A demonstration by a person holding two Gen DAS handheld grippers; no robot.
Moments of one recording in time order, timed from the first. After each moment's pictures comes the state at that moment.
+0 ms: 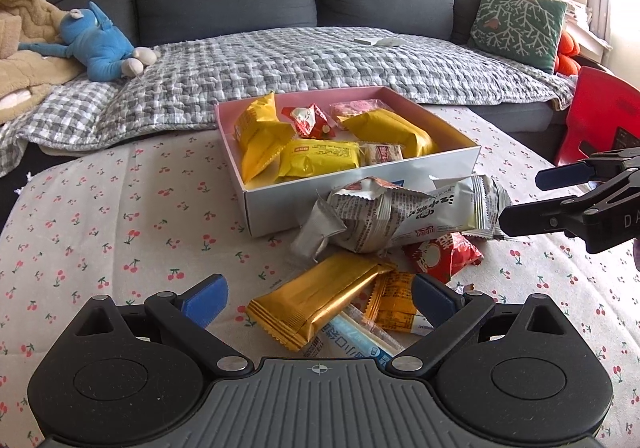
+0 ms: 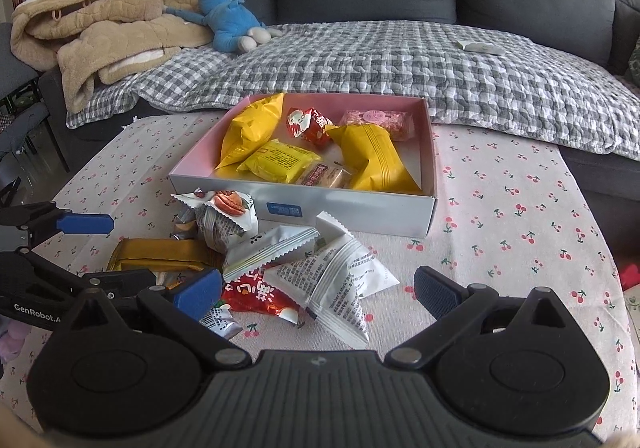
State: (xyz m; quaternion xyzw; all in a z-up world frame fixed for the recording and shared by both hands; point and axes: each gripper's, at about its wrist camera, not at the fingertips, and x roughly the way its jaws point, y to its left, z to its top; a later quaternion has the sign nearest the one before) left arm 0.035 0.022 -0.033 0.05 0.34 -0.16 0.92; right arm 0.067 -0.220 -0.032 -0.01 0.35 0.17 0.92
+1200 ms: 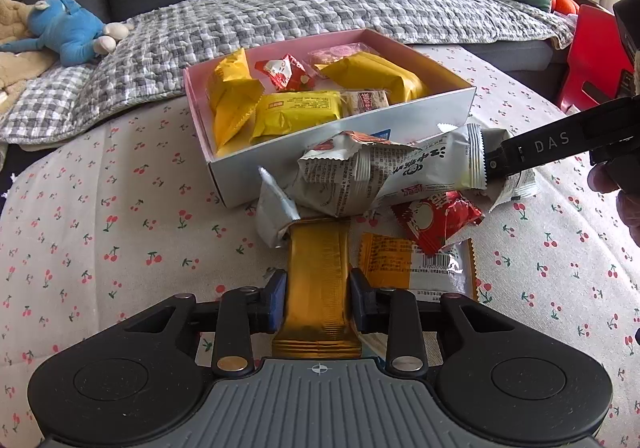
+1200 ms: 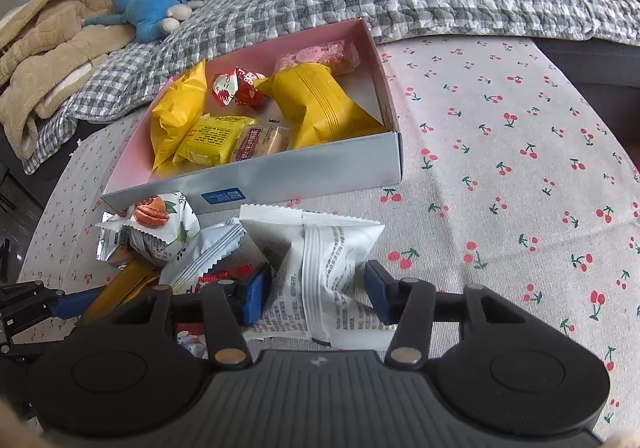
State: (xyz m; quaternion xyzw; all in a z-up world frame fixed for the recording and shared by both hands) left arm 0.050 -0.002 -0.041 0.10 0.42 -0.16 0.89; right arm 0.107 -0.233 -0.058 0.10 0.45 0.12 0.88
